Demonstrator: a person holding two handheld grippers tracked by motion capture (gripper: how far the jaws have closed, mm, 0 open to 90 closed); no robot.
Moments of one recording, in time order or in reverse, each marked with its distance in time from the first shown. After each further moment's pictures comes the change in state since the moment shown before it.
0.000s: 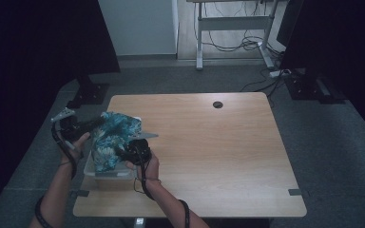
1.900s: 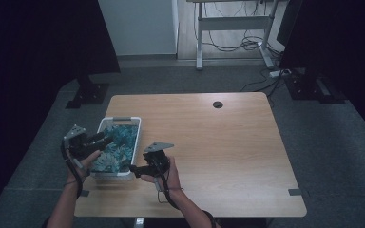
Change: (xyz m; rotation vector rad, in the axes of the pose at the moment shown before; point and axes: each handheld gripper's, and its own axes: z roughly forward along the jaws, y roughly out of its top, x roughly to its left) left arm -0.043 -0.050 -0.003 0.076 0.080 0.025; right arm -0.016 -0.033 -0.056 0.084 -0.053 -0.108
